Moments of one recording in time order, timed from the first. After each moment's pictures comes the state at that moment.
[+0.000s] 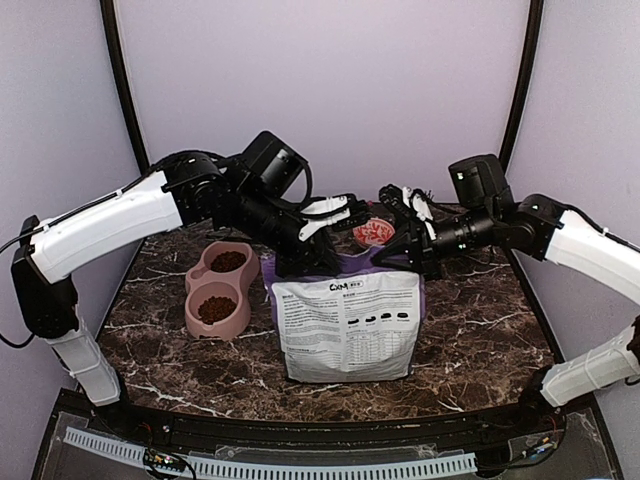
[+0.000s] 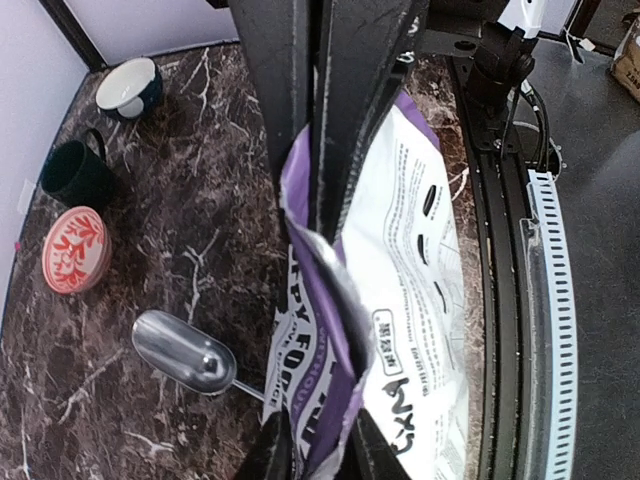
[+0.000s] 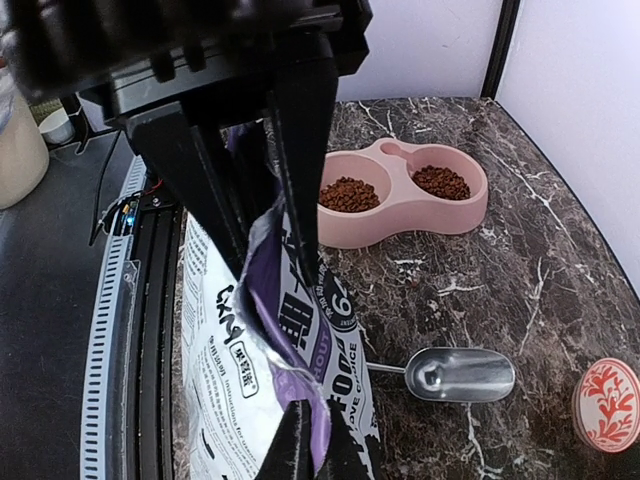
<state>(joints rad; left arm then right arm) -1.01 1.70 1.79 -0.91 0.28 0.42 0.75 1.25 1.18 -0.54 -0.62 -0.36</state>
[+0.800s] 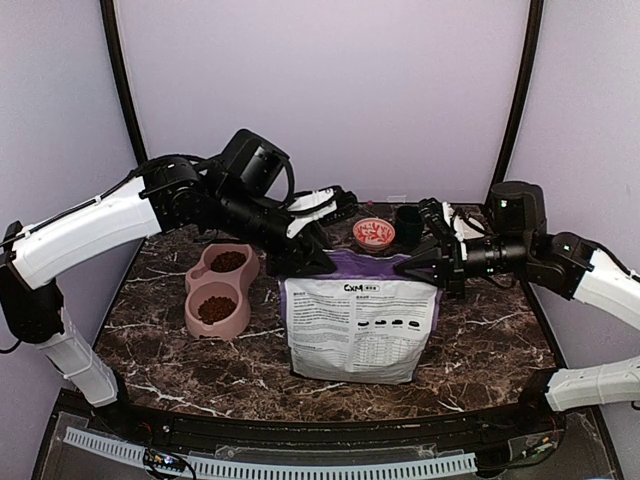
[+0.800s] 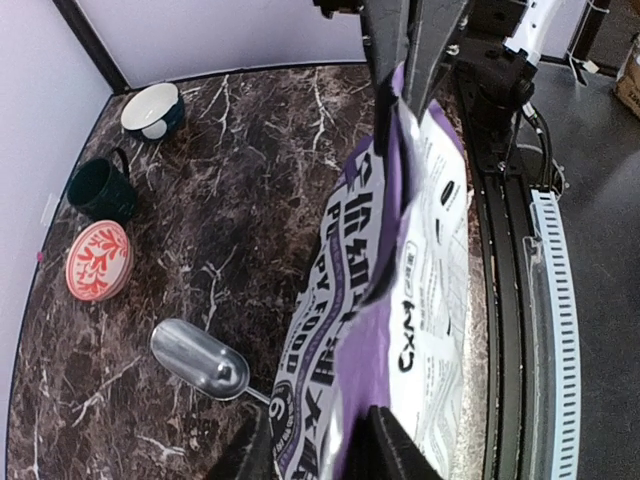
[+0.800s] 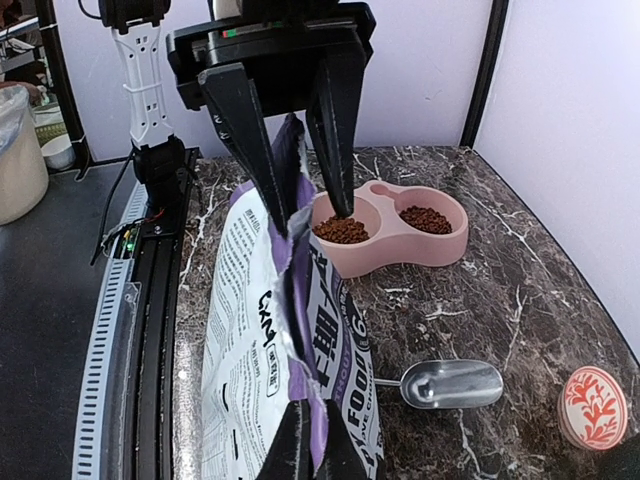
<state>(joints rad) -1.01 1.60 1.68 -0.80 0.26 0.41 0.72 0.99 0.92 -0.34 -0.63 -0.30</state>
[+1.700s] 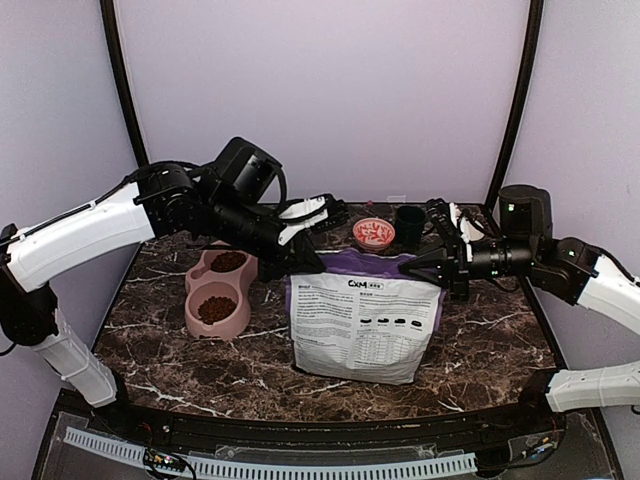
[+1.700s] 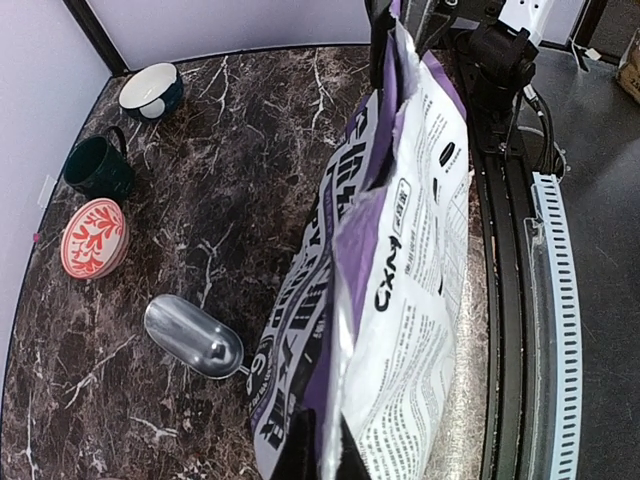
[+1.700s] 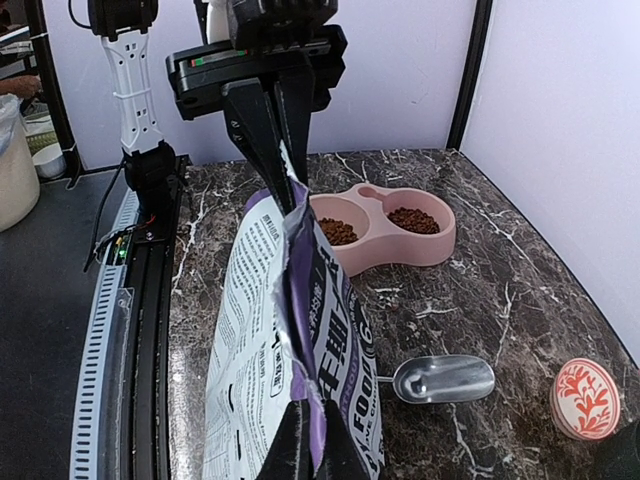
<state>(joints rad) -0.98 1.56 1.61 -0.82 0.24 0.39 0.71 0.94 0.88 -0.32 -0.62 -0.28</state>
